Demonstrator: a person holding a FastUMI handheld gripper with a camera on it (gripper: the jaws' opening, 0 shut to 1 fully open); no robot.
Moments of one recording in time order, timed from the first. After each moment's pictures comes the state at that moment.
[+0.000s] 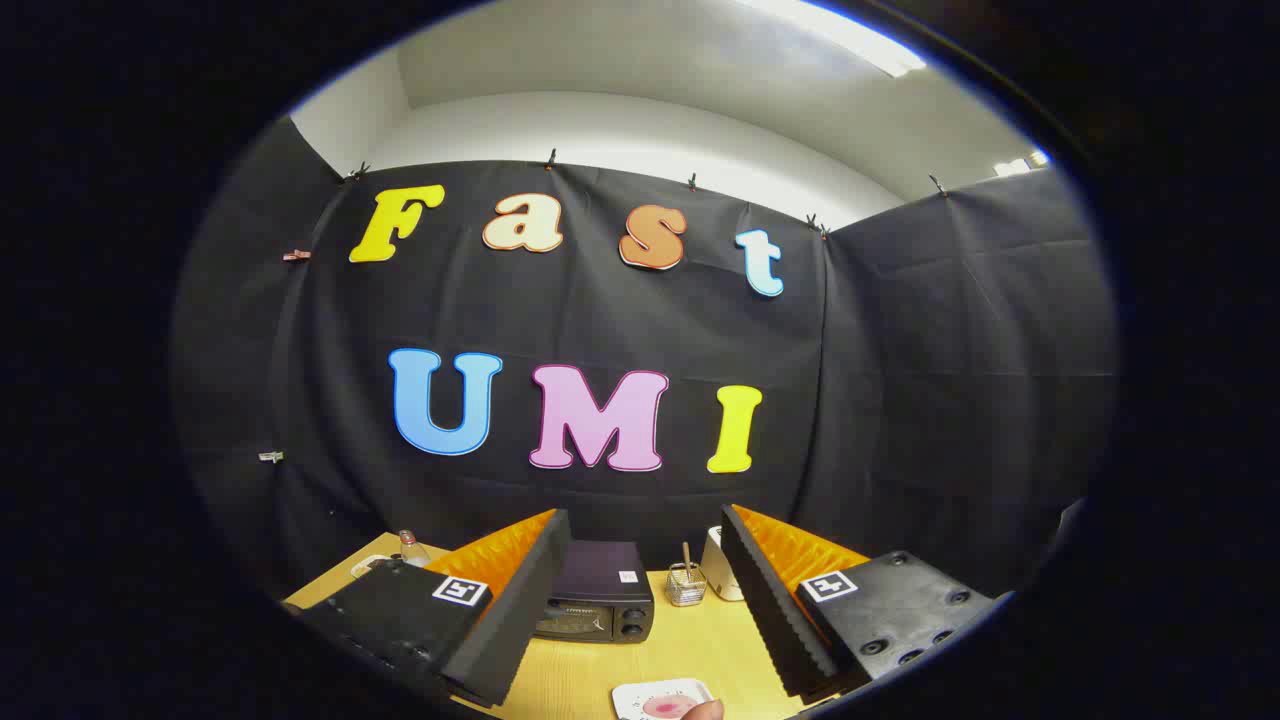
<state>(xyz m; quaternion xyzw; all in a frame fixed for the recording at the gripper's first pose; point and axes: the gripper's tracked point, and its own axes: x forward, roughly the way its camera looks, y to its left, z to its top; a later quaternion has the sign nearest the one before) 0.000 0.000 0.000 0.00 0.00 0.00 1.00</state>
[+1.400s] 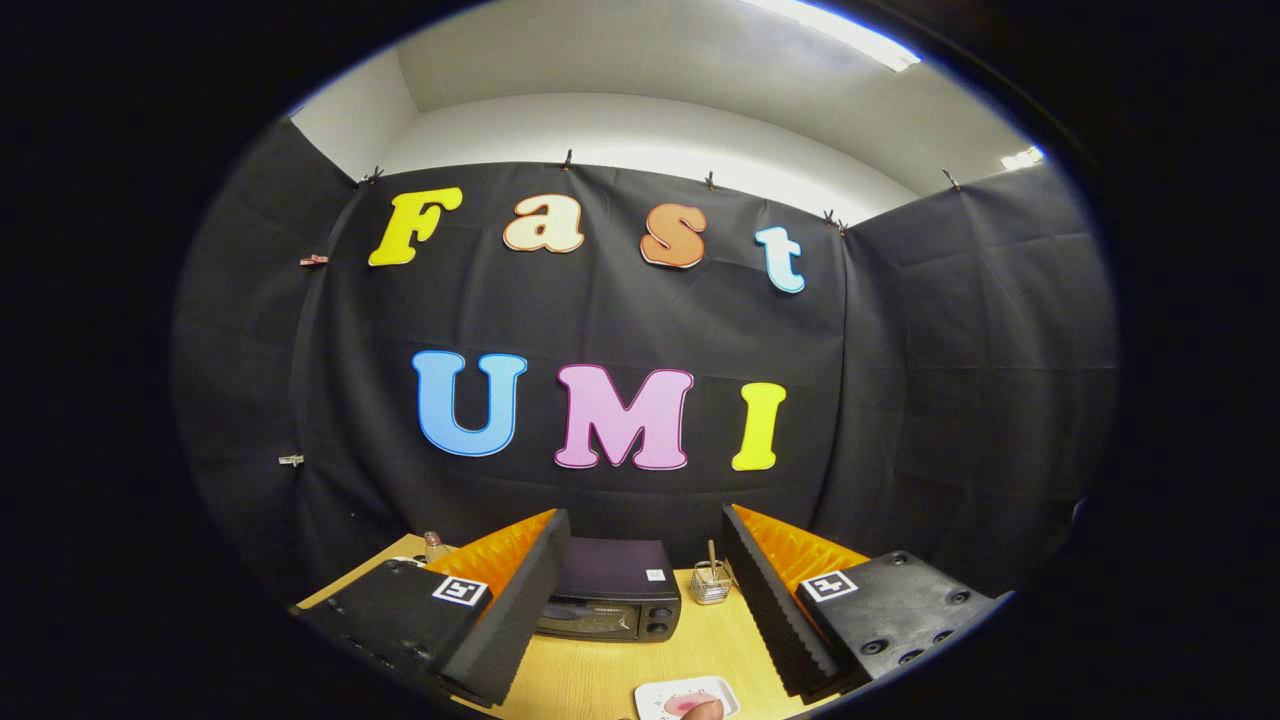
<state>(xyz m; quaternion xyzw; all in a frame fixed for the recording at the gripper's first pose) 0.001 0.031 -0.008 0.01 0.00 0.03 1.00</state>
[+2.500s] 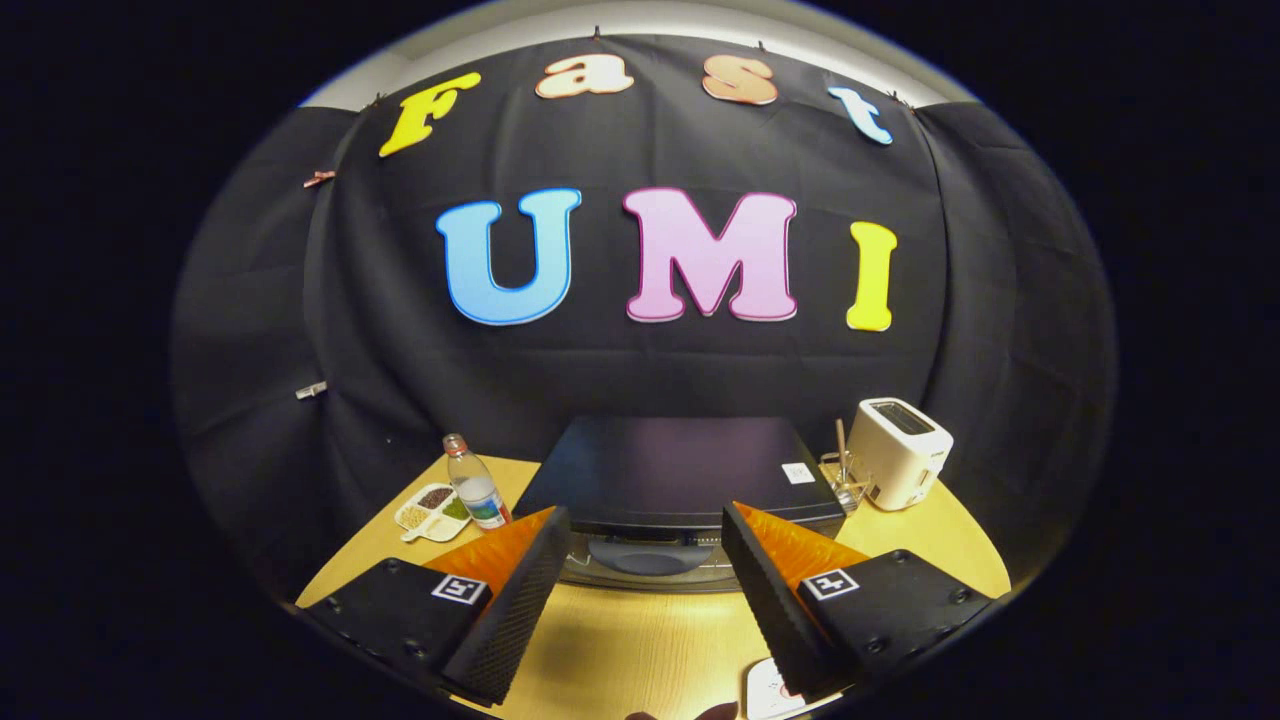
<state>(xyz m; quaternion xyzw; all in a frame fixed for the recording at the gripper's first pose) 0.128 0.153 -0.239 0.03 0.20 0.11 0.97</state>
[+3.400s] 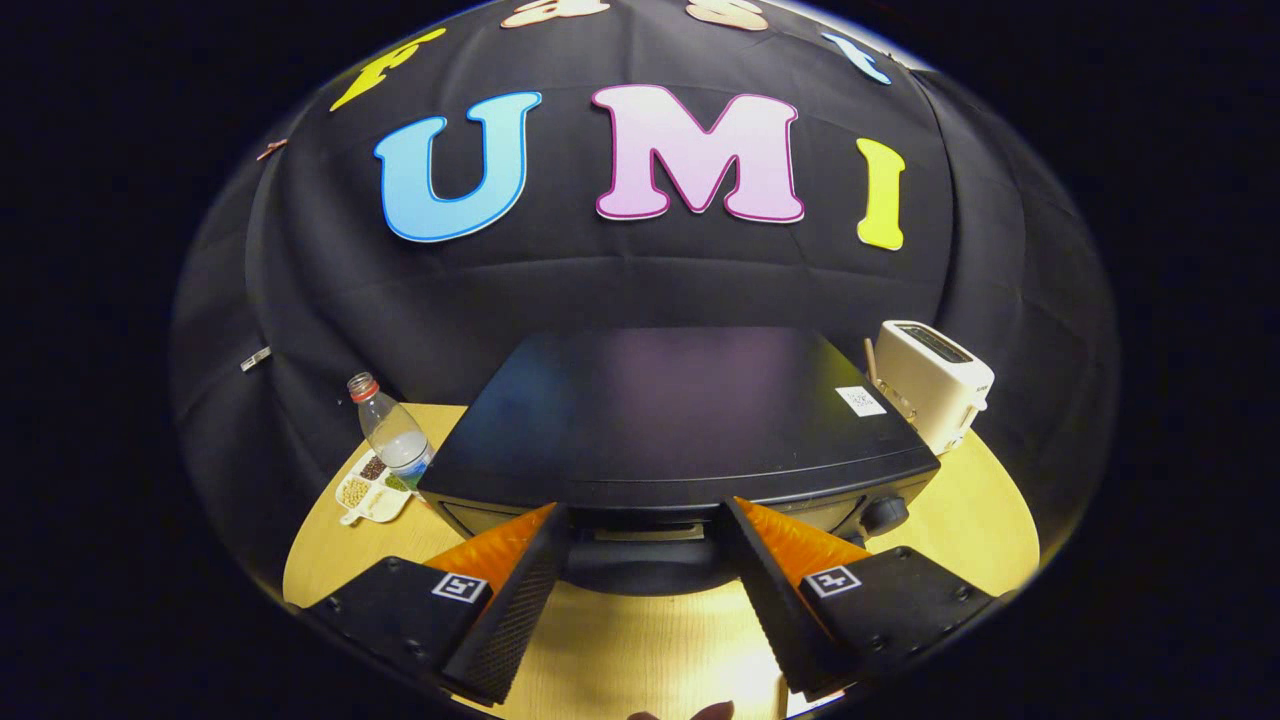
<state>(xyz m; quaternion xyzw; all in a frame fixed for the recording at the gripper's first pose) 0.180 0.171 -0.341 0.03 0.29 0.07 0.95</state>
